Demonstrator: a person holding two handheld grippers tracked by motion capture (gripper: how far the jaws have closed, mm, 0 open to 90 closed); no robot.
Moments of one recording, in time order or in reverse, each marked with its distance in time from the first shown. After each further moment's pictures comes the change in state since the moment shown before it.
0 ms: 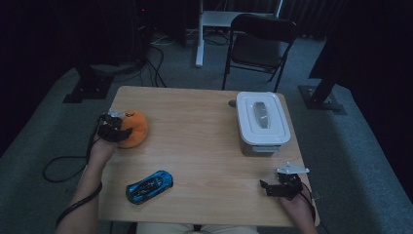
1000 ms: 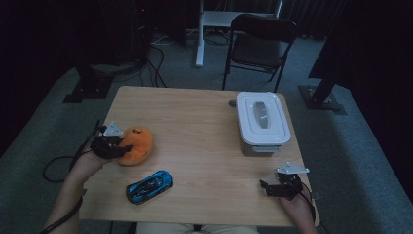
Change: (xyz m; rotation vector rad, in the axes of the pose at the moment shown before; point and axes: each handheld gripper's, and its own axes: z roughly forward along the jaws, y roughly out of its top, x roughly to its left) left arm -0.016 -0.031 -0.049 0.006 -0.209 0.300; right arm 0.000 0.000 0.000 0.000 0.000 0.000
